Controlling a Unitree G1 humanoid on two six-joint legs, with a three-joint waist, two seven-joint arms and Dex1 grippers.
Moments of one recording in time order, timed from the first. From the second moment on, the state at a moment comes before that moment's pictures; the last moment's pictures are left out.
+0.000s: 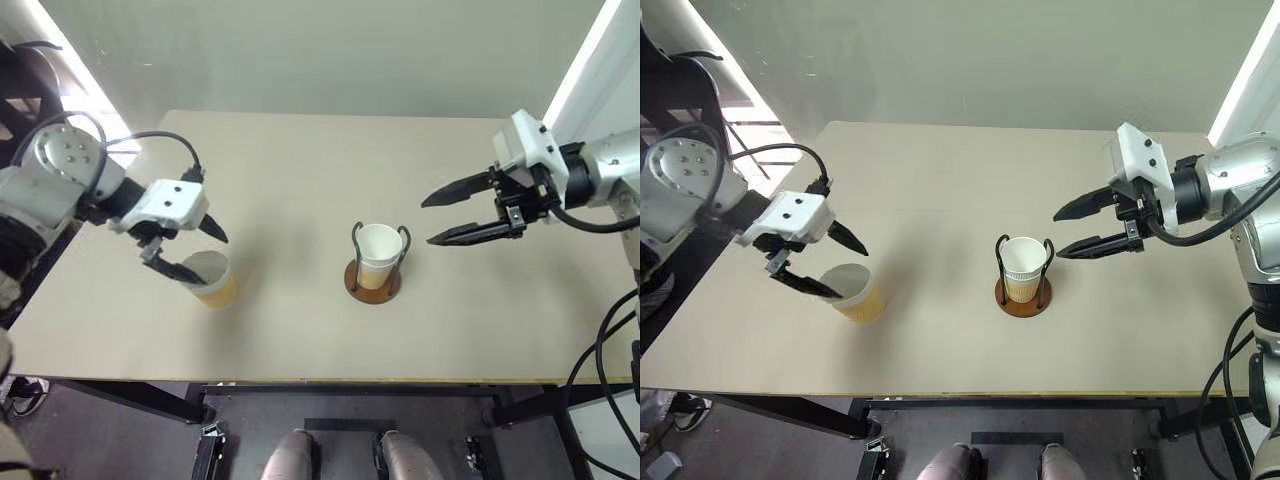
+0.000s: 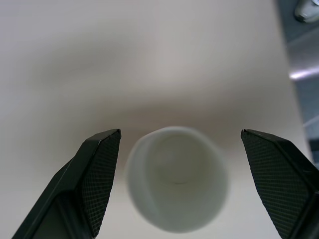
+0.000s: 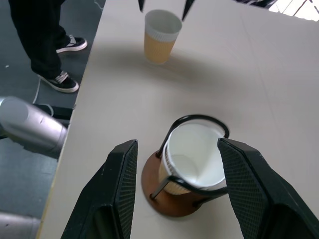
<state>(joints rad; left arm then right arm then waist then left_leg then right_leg) -1.38 1.31 -1.12 0.52 -0.57 -0.26 -1.58 -0.97 -0.95 0.12 -0.09 0.38 0.59 1.51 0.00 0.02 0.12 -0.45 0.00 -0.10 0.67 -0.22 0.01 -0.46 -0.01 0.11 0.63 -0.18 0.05</state>
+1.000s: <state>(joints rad) -1.39 1.37 -1.16 0.40 -0.28 -0.42 -1.58 -1.02 -0.96 0.16 -0.02 0.36 0.55 1.56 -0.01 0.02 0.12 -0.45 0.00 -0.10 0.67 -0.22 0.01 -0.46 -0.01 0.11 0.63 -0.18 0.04</state>
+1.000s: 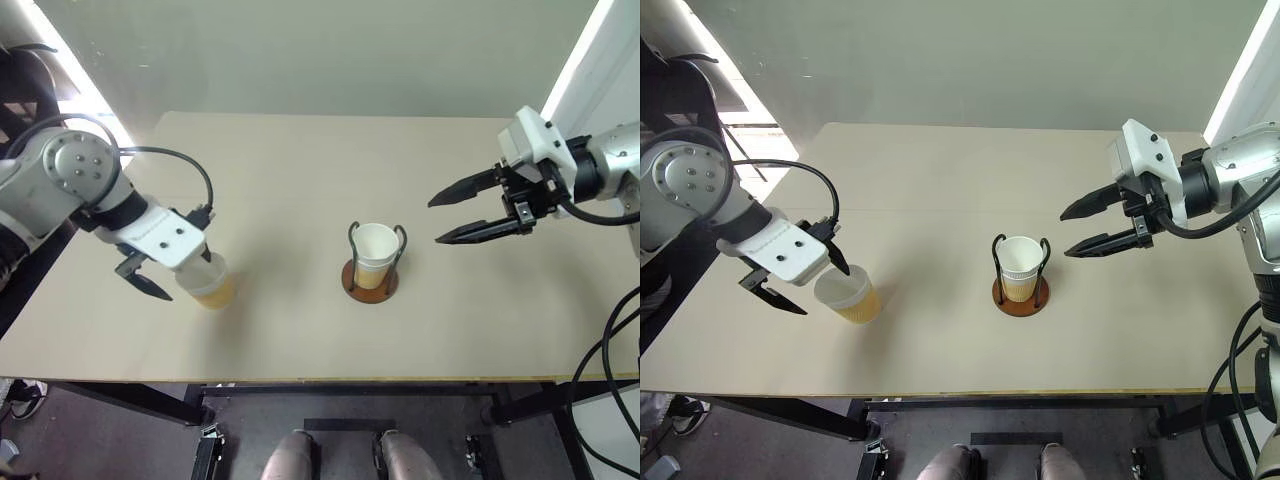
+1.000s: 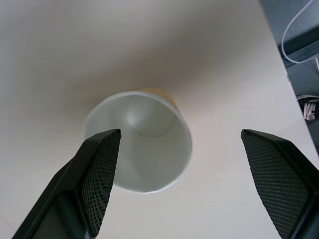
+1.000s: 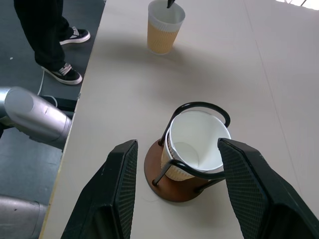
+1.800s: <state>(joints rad) -1.18 1.26 -0.94 0.53 -0.10 -0.58 -1.58 -1.03 -0.94 0.17 -0.04 0.36 0.57 1.56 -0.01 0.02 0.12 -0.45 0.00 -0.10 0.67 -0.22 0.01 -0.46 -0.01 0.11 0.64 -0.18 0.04</state>
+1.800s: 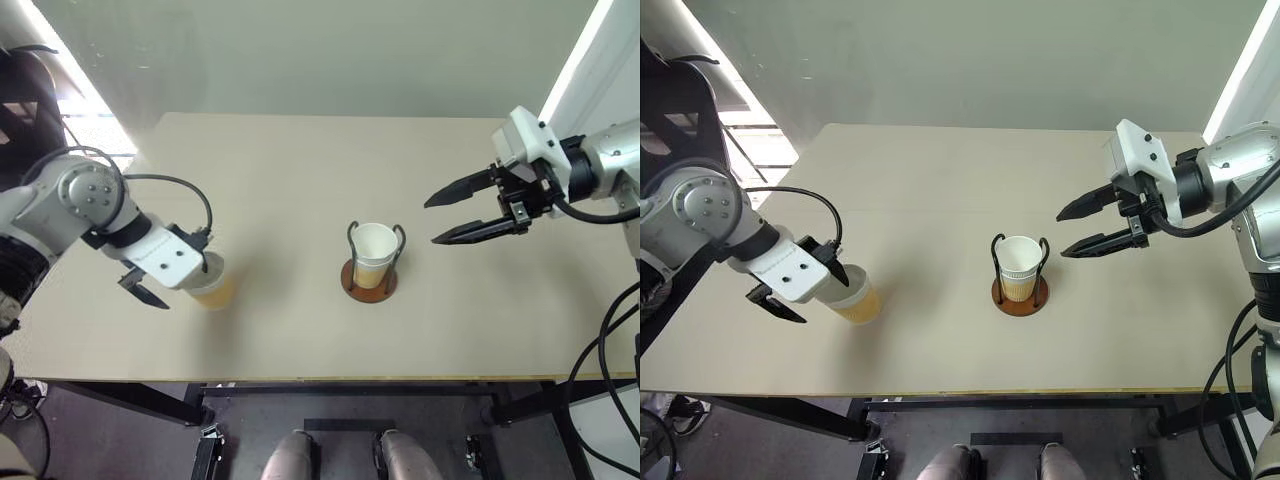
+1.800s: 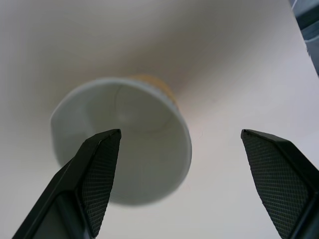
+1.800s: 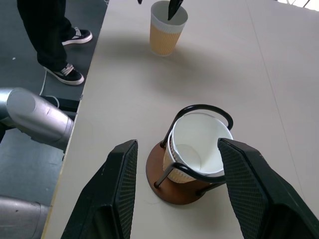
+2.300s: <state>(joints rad) -1.13 1.15 -0.87 0.61 -0.08 -0.62 -1.58 -1.02 -0.92 0.17 -0.04 0.37 0.57 1.54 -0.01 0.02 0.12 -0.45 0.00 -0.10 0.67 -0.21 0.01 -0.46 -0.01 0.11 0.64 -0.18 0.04</state>
